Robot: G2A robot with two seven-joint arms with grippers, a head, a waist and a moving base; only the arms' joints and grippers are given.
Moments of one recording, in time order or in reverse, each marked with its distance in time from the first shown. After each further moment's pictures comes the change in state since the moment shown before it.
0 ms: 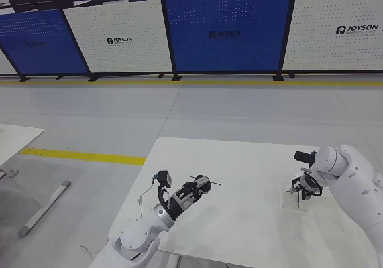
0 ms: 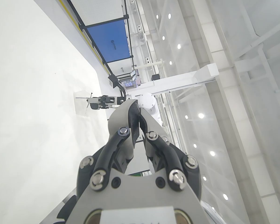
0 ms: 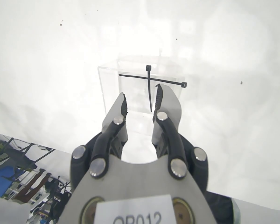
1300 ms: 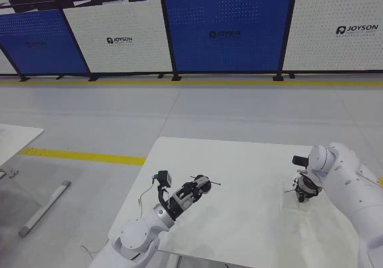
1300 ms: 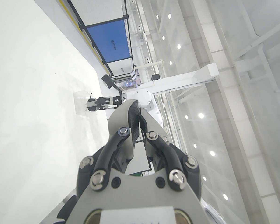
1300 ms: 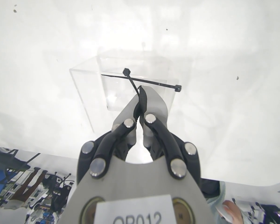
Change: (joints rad) left arm 0.000 0.000 0.000 0.000 0.000 0.000 0.000; right arm 0.100 -0.138 -0.077 0.304 -0.033 -0.083 0.004
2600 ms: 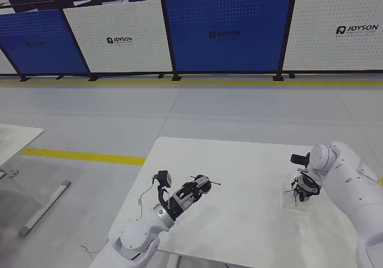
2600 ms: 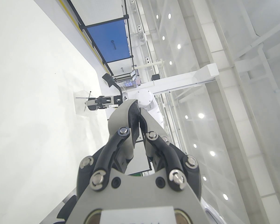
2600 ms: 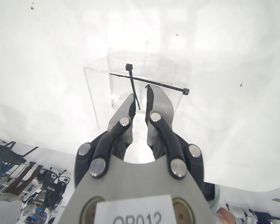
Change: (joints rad) left arm 0.000 0.000 0.000 0.000 0.000 0.000 0.000; right arm 0.012 -0.016 0.037 0.037 -0.011 -0.072 -0.004
